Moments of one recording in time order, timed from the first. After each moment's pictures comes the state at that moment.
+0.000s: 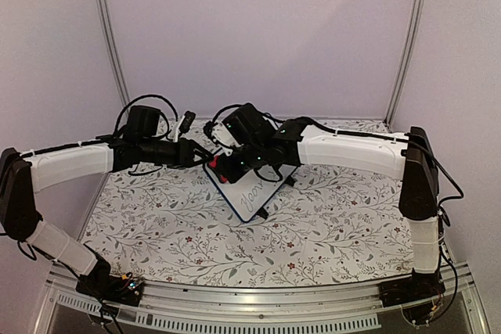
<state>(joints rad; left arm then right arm) -0.45 1.42 0.92 -0.09 0.60 -0.43 1.06 2.10 1.86 -0.49 0.07 0.12</state>
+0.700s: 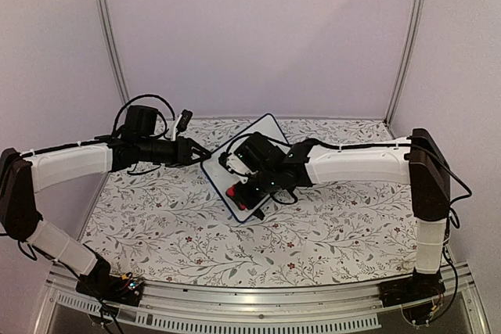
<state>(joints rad) -0.44 1.42 0.91 -0.07 0.60 -0.44 1.07 2.02 1.58 -0.45 0.07 0.15</state>
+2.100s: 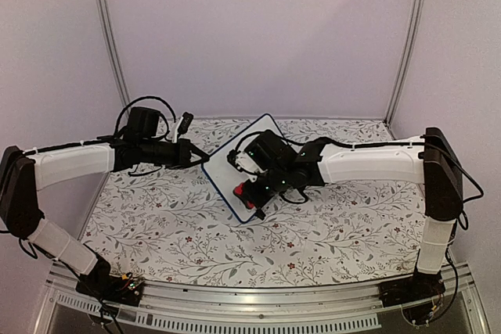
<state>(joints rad) -0.44 1.44 0.91 -0.08 0.57 -0.43 1.05 1.93 1.47 -0.43 0.06 0.14</state>
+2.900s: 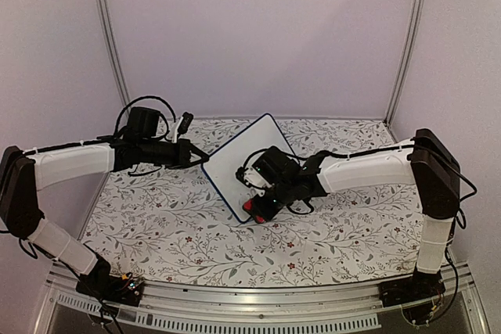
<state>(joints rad) -0.44 1.44 0.91 -0.08 0.57 -0.41 1.02 1.96 1.33 -0.35 0.00 0.14</state>
